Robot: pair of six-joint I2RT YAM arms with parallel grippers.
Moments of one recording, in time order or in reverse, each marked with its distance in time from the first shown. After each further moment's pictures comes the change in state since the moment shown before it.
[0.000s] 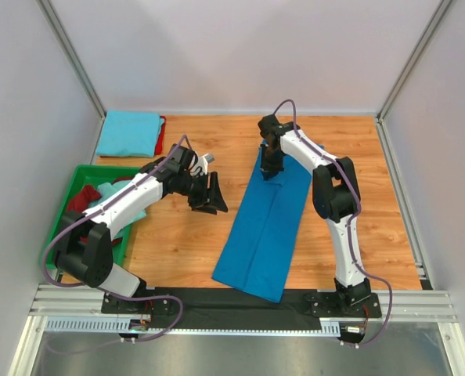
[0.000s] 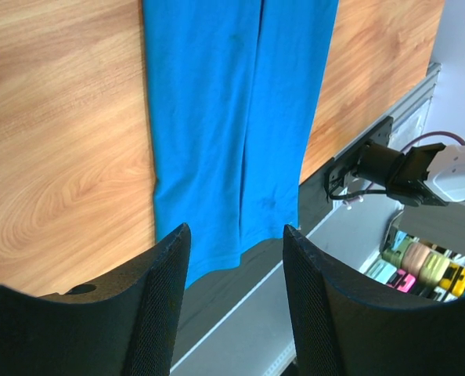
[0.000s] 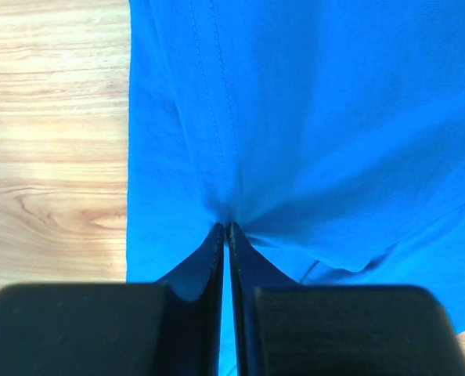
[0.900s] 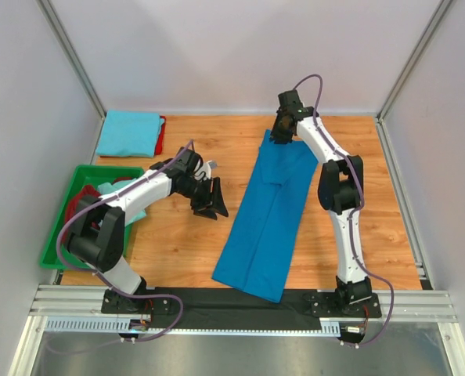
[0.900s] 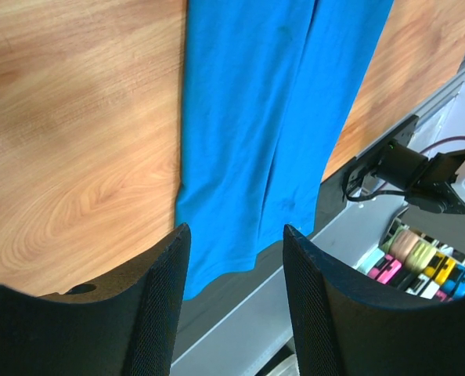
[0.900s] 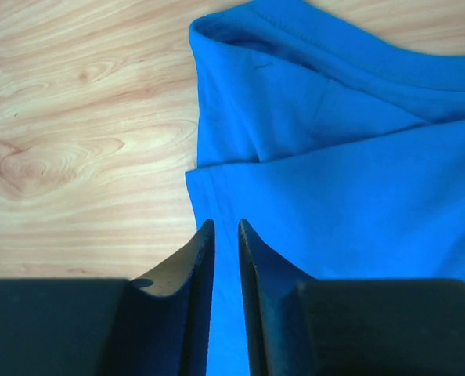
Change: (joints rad) left arm 0.001 0.127 0.002 0.001 0.003 0.011; right arm -0.137 0.104 0.291 0.185 0.021 0.070
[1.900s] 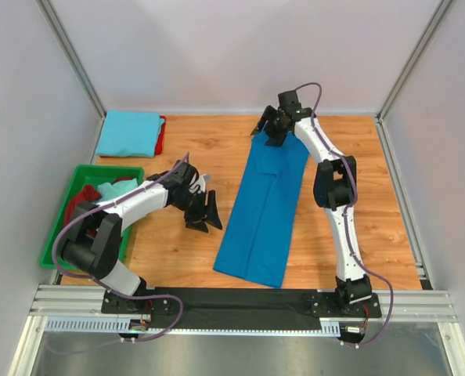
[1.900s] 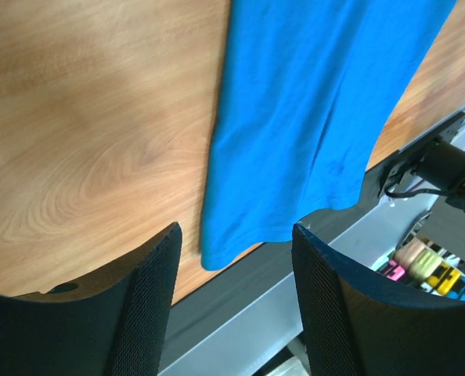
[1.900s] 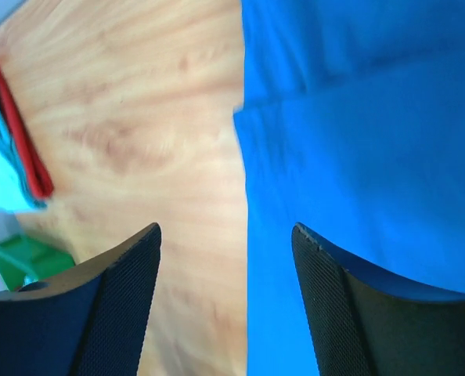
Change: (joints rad) left arm 0.000 -0.063 -0.148 0.021 -0.060 -0.003; right arm -0.023 0.173 0.158 0.082 -0.286 0.190
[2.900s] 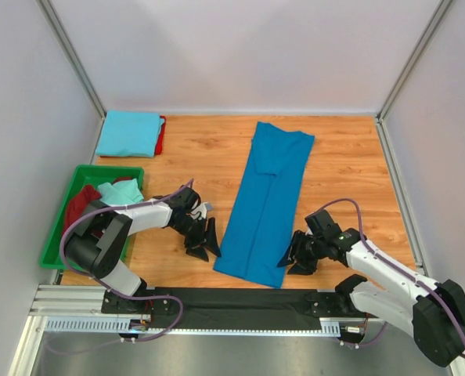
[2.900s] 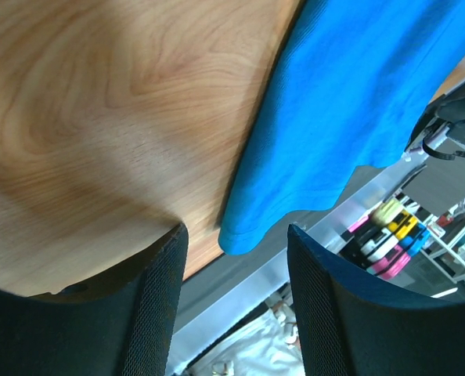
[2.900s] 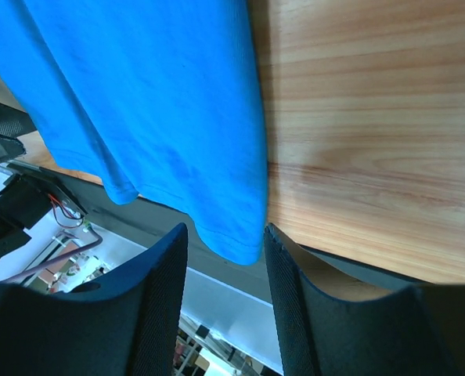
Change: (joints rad) left arm -0.067 0.018 -0.254 0.129 0.102 -0.074; right arm 0.281 -1.619 -2.008 0.094 -0.132 0.229
